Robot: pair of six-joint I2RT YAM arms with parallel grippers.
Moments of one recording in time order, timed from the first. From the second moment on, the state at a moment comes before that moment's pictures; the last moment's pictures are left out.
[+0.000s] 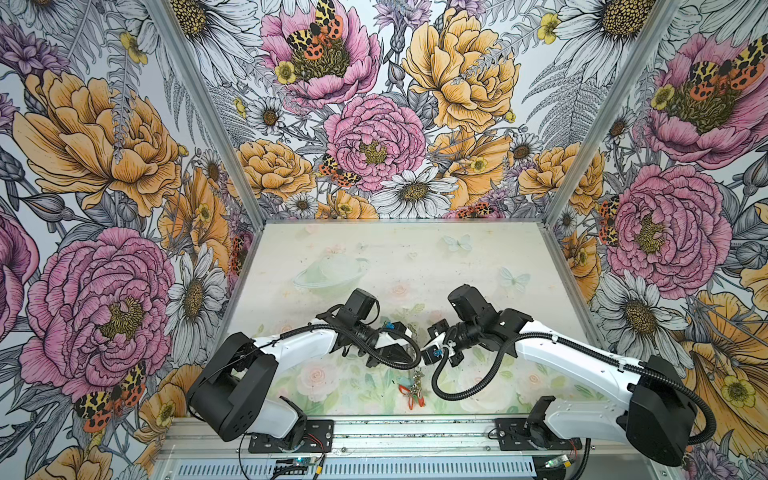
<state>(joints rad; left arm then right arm) -0.63 1.43 0.68 -0.22 1.09 0.82 0.76 1.26 0.82 -0.48 -0.71 -1.21</state>
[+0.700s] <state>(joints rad) -0.62 1.38 0.61 -0.11 1.08 0.78 0.75 1.30 0.83 -0.46 -0.79 -1.09</state>
